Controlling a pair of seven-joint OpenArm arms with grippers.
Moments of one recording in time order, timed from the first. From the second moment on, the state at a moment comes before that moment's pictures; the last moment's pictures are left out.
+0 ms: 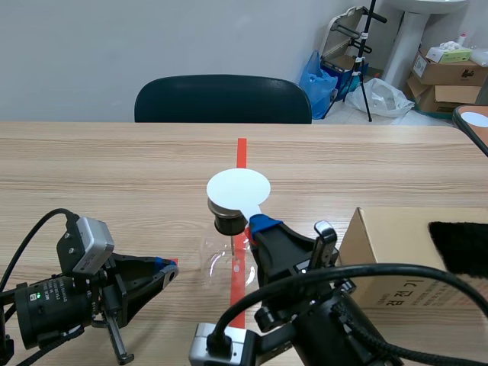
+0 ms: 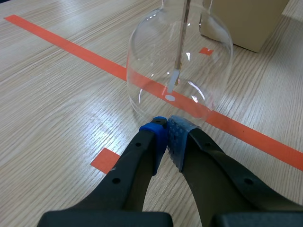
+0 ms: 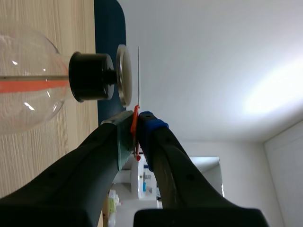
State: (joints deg) left arm 5.1 -25.6 18.8 60.0 10.0 -39.0 -40.9; right arm -28.6 14.8 -27.5 92.8 -91.3 -30.7 0.8
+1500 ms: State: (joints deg) left arm 5.1 -25.6 18.8 60.0 10.0 -39.0 -40.9; right arm -28.6 14.8 -27.5 92.8 -91.3 -30.7 -27.6
